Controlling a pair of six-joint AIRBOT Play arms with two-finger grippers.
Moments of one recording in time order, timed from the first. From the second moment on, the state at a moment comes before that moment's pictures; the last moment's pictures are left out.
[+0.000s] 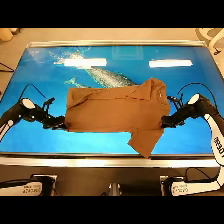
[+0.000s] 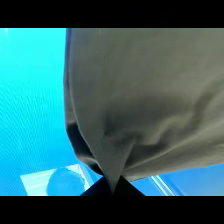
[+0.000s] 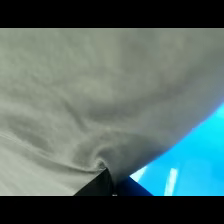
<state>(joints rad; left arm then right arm) 0.10 -1.45 0.94 1.10 -1.24 -1.37 -0.23 -1.59 1.09 -1.22 1.28 1.09</state>
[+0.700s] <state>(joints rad) 0.10 -0.79 1.71 1.08 -0.78 -1.36 -0.23 -0.86 1.74 -1.26 0.90 0.76</state>
